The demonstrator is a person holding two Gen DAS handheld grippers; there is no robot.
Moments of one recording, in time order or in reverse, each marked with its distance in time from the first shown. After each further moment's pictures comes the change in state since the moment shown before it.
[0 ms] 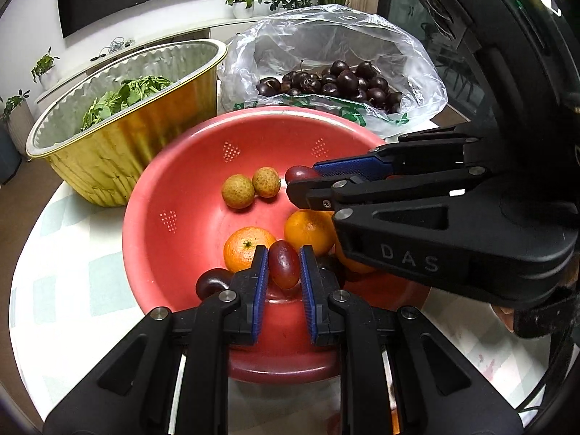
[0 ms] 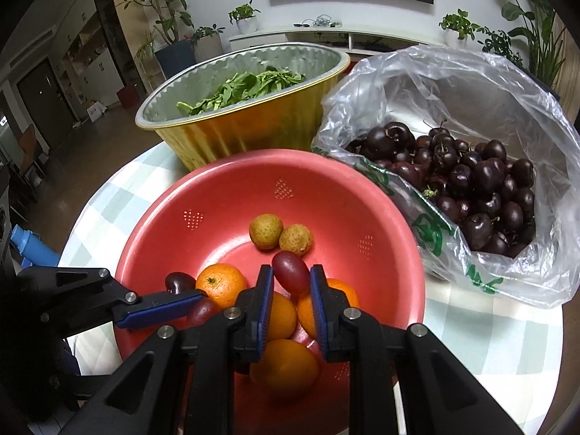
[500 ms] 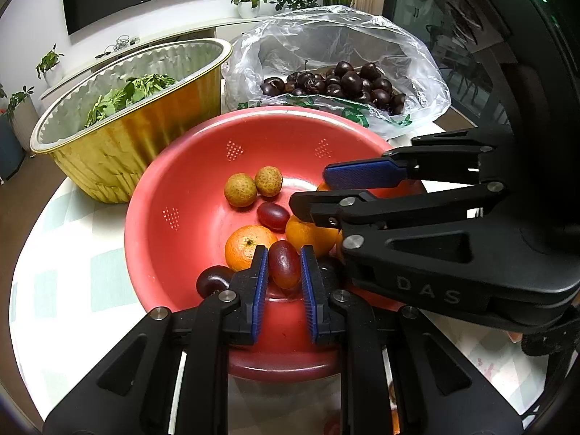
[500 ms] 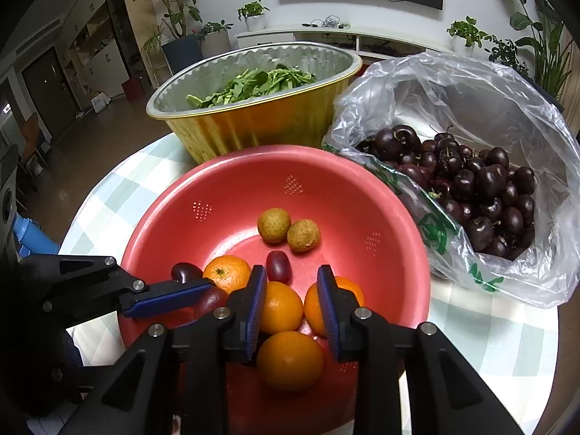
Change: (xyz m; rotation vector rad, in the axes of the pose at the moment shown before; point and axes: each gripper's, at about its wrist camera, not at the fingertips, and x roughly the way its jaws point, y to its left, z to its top) left arm -0.002 0.001 -0.002 -0.018 -0.002 0.008; right arm -0.003 0.007 -0.004 -0.034 0.001 -0.001
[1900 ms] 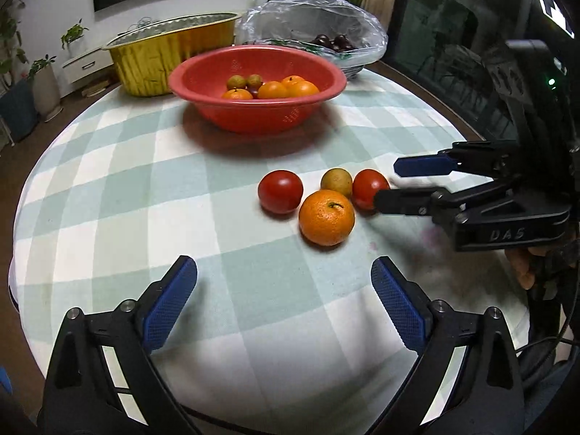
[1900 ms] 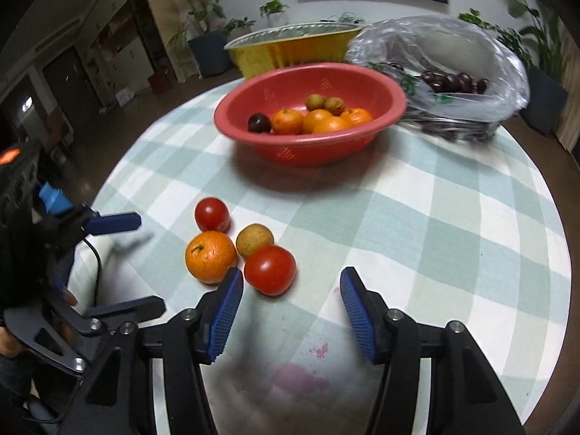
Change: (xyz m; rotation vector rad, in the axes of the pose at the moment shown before) left arm -0.103 -0.054 -0.161 -0.093 0.006 0.020; right arm -0.083 0.021 -0.153 -0.028 0.012 0.093
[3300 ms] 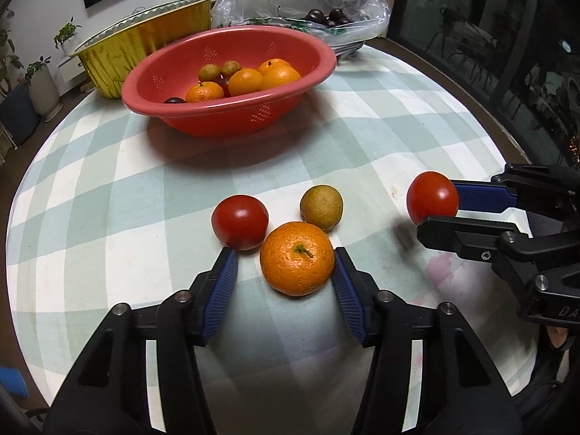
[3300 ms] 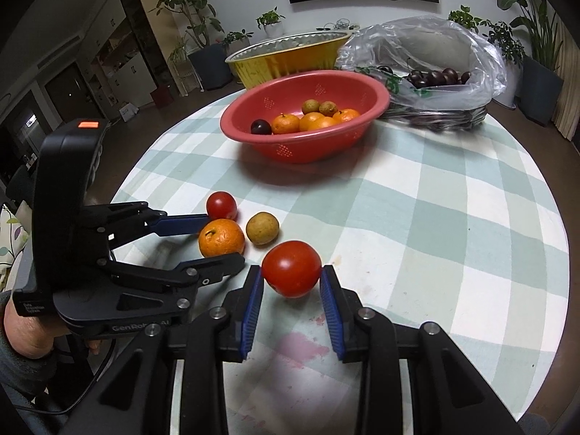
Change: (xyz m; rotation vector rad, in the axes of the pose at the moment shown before) left arm 0.051 -0.031 0.038 0.035 0.093 0.039; right arm -0.026 -0.007 -0.020 0.058 -0.052 0.032
